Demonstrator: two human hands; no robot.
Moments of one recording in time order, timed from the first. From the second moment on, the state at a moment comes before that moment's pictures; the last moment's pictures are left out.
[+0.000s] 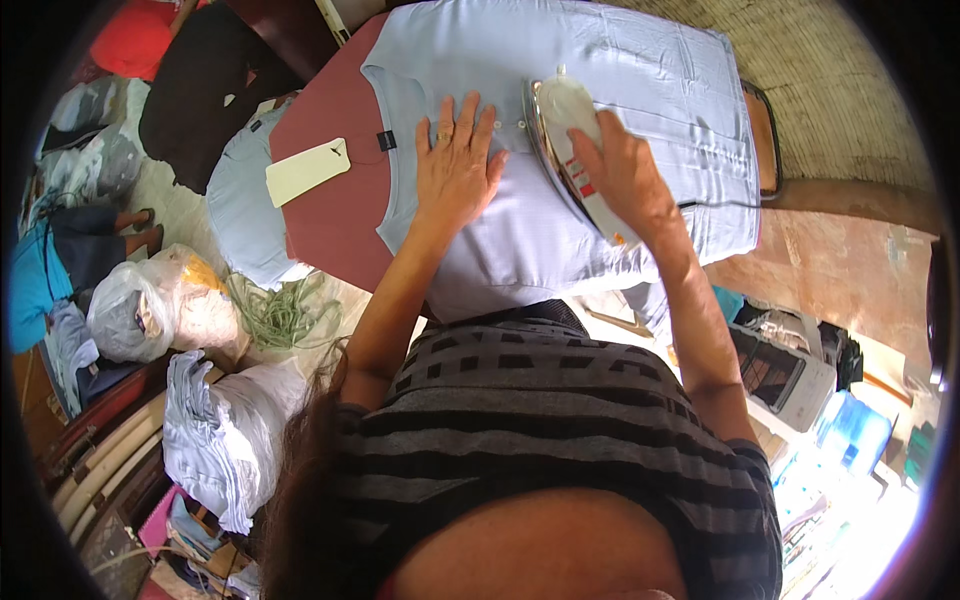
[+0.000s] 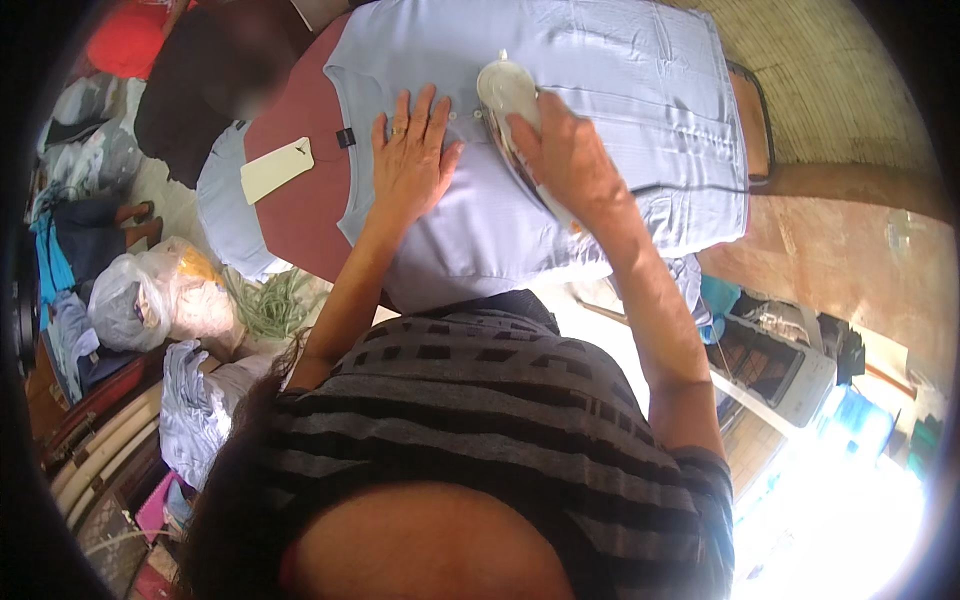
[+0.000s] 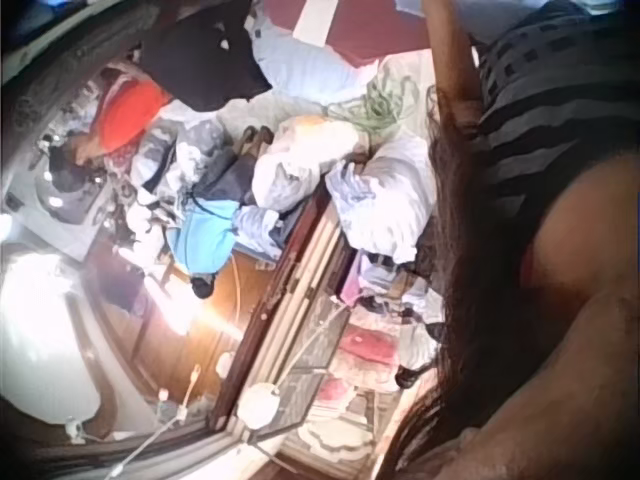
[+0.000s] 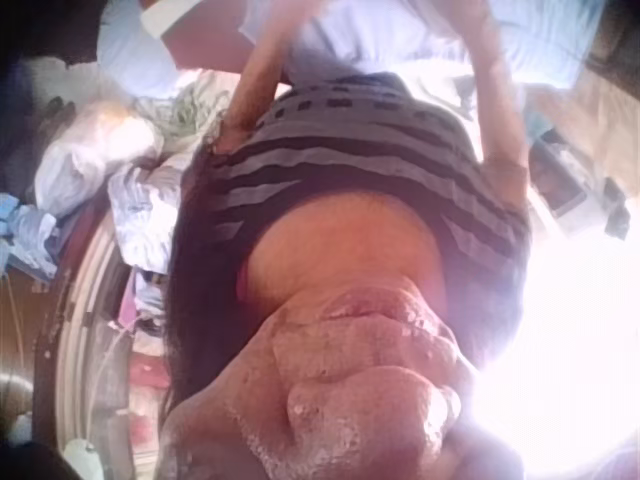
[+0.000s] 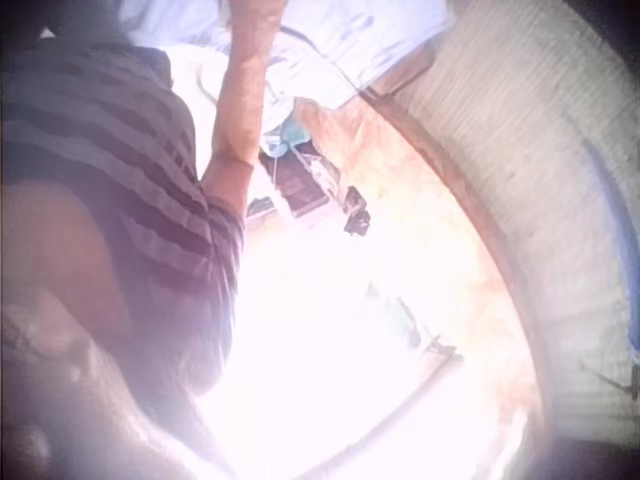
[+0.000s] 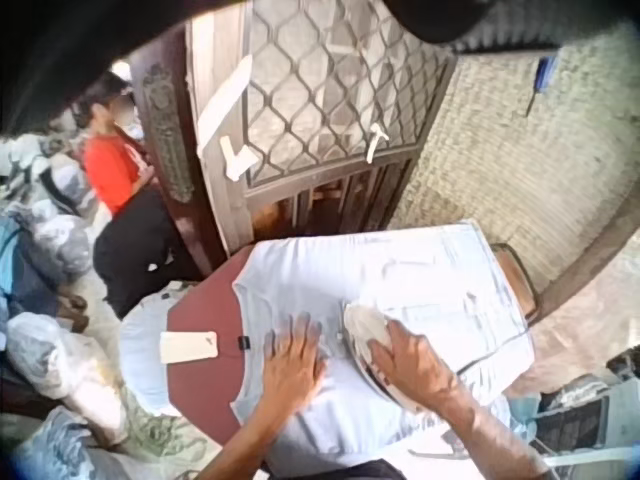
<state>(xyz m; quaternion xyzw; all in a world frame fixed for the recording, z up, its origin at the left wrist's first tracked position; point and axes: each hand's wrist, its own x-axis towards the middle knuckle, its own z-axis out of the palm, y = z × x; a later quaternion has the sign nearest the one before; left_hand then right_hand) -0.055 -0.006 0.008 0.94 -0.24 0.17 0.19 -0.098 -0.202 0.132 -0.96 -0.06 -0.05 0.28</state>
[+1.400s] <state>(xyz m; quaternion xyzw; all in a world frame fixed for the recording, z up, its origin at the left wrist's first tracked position) -0.050 0.036 0.003 0.95 -0.20 0.17 0.17 -0.108 -0.170 0.132 -0.96 -0.07 -0.04 0.26</state>
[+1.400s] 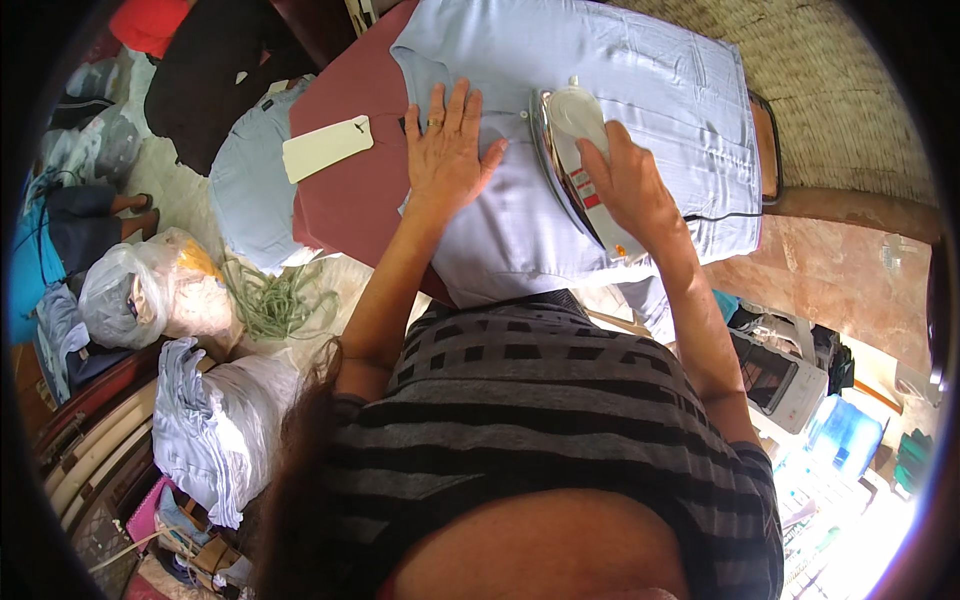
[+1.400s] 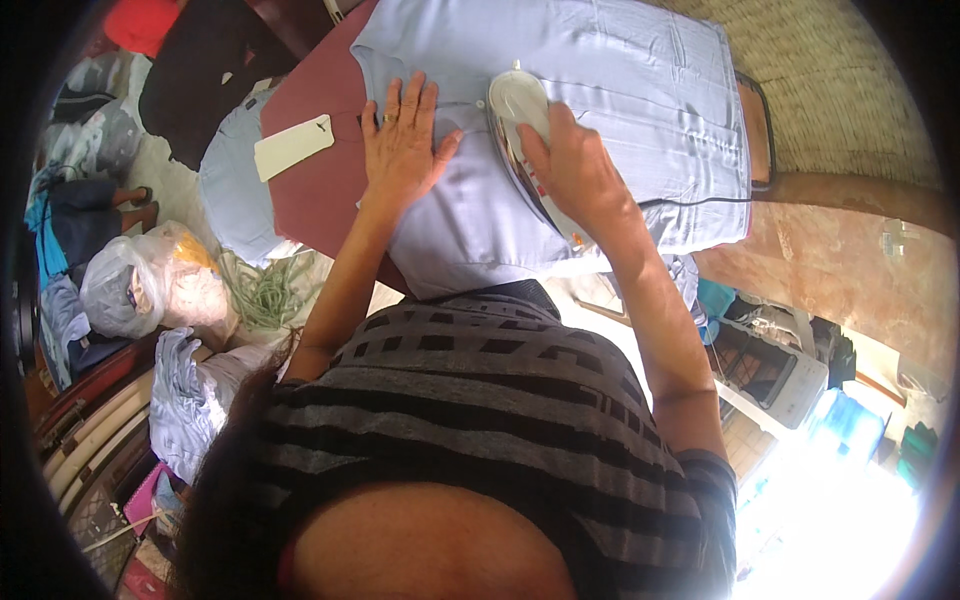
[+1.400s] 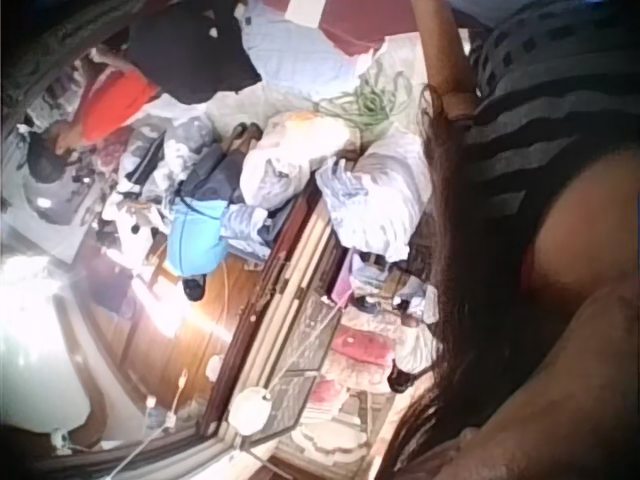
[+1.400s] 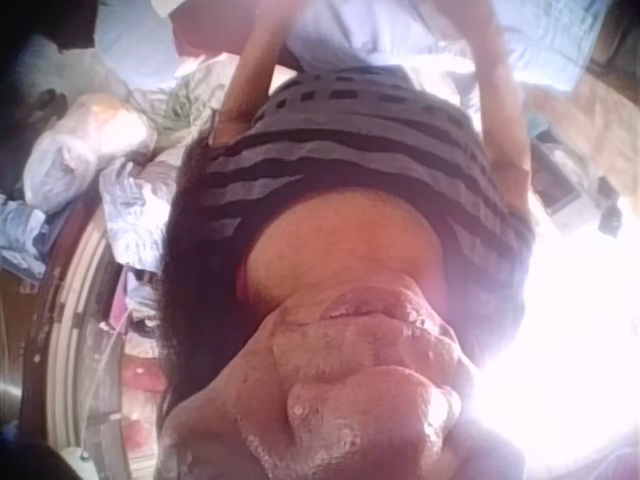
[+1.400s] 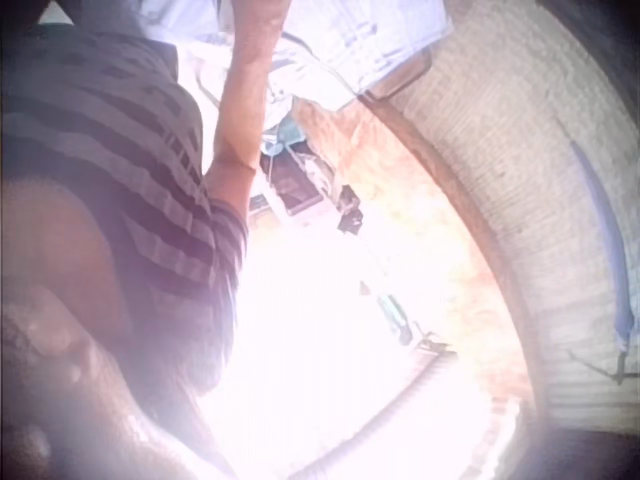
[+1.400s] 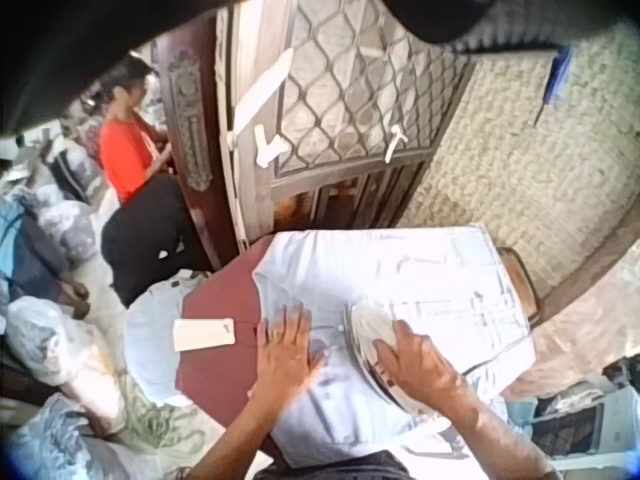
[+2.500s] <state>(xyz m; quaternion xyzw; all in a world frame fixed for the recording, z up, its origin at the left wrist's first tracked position) -0.116 0.116 0.010 0.94 -0.08 0.21 0.24 -0.121 -0.133 0.132 -0.93 -0.14 0.08 0.33</state>
